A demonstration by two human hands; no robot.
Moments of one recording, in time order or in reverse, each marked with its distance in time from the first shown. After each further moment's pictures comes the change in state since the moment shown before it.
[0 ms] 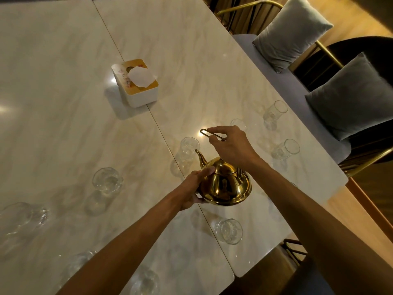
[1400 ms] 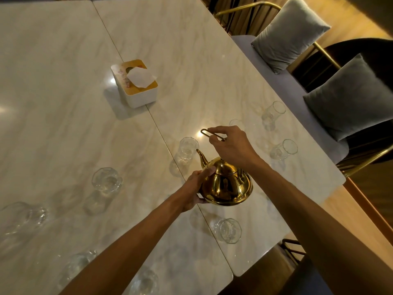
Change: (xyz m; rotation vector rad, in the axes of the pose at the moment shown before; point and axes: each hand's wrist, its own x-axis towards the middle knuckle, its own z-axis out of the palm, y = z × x) left_hand 0.013 -0.014 -0.004 0.022 -0.049 0.023; right_hand -0.005 -0.003 -0.004 -0.007 0.017 -0.024
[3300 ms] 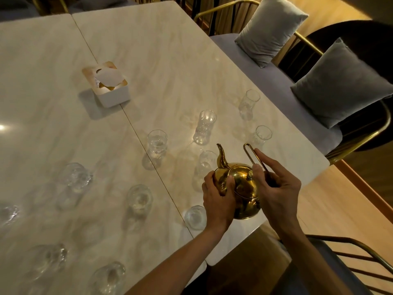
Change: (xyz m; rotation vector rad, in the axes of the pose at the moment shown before) left_hand 0.028 -0.107 0.195 0.338 0.612 0.514; right_hand -0.167 0.149 -0.081 0.453 0.534 -0.081
